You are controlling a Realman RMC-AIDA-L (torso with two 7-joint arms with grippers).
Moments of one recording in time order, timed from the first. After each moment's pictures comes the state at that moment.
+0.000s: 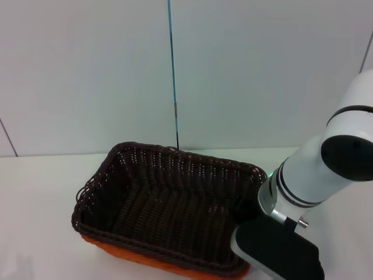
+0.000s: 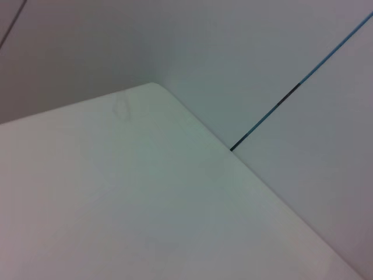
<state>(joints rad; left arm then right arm) -0.07 -2.17 -2.54 -0.67 1.43 -0.87 1.39 1.00 1.86 0.97 1.20 -2.47 1.12 1.54</state>
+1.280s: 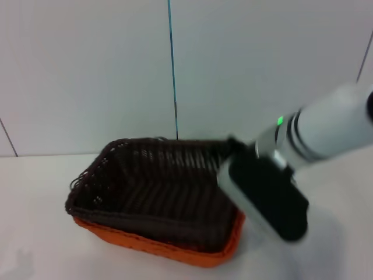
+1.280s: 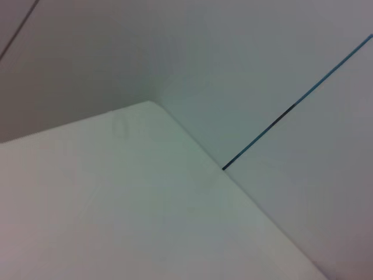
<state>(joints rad) -0.07 -2.16 -2.59 -0.67 1.43 -0.93 1.38 0.89 1.88 1.24 1.47 -2.58 1.17 1.66</state>
